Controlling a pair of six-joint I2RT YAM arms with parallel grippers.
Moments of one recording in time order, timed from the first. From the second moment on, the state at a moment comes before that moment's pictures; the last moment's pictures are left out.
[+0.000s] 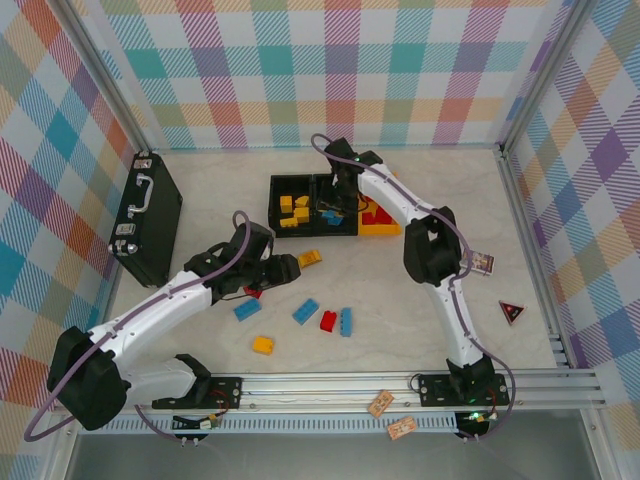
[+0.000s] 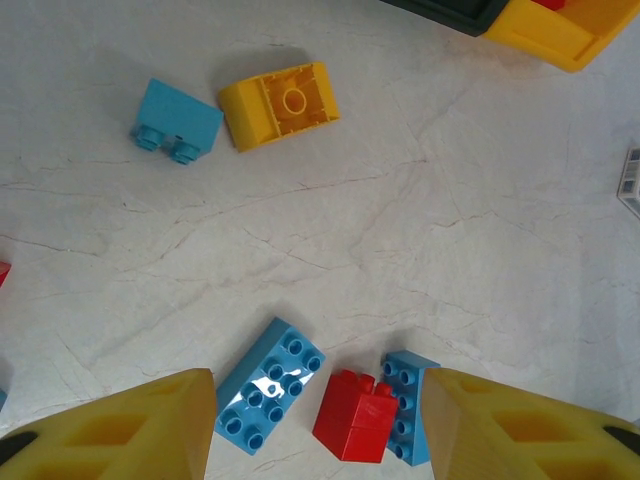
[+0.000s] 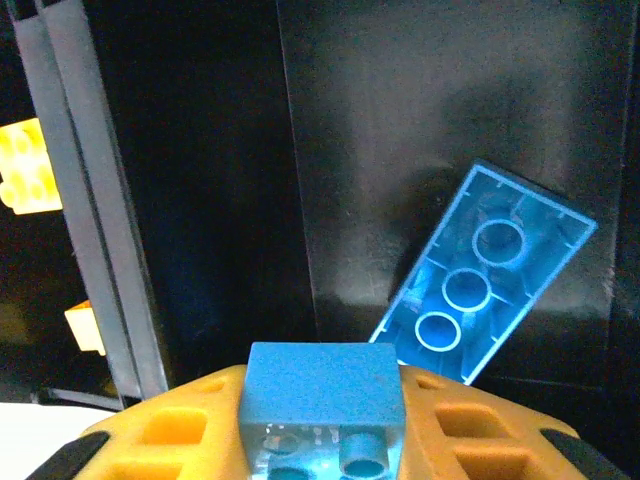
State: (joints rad) left arm -0.63 1.18 0.85 -0.58 0.13 -0.82; right arm 0.53 2.40 2.23 -1.03 -0.21 0.66
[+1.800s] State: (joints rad) left arm -0.63 1.17 0.70 -0.85 -0.19 -1.03; right arm 0.68 1.62 1.18 -0.67 -0.40 0.62
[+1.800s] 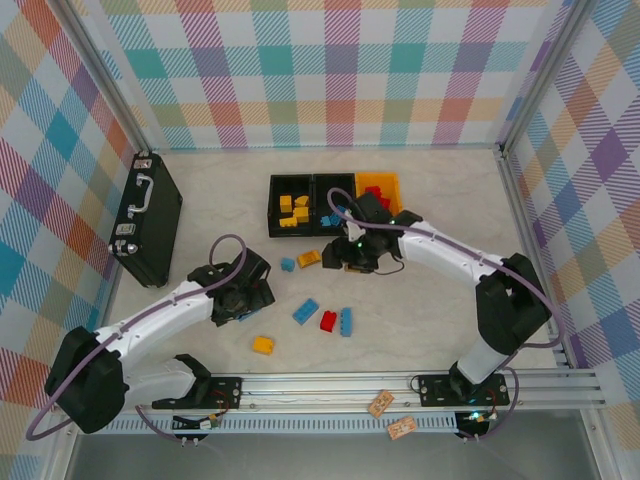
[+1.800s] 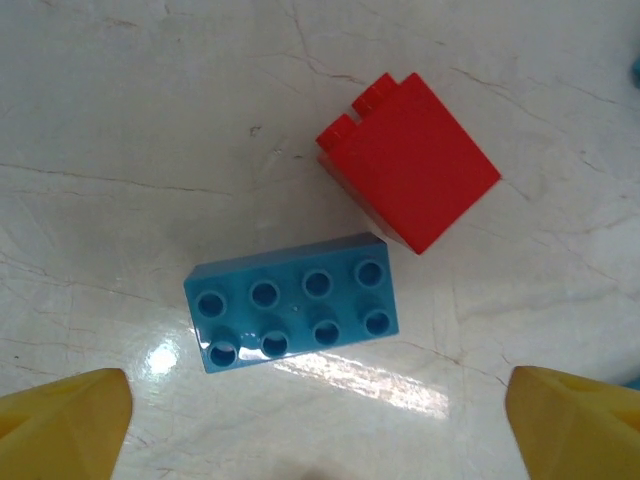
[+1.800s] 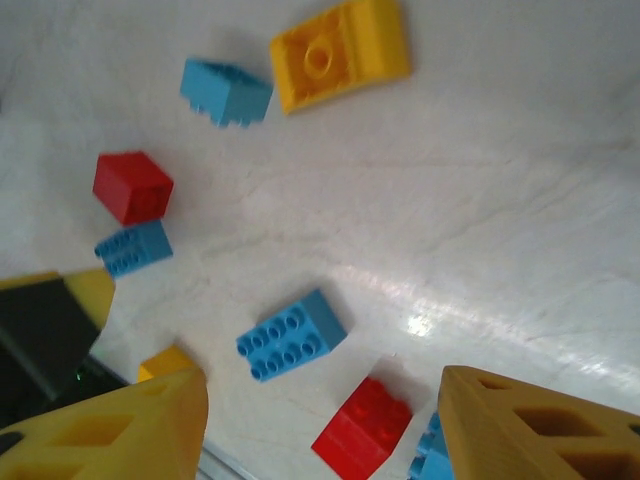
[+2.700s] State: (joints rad) left arm -0.63 1.40 0.70 -0.72 -0.22 -1.03; right arm 0.71 1.59 1.11 -0.64 -0.42 0.63
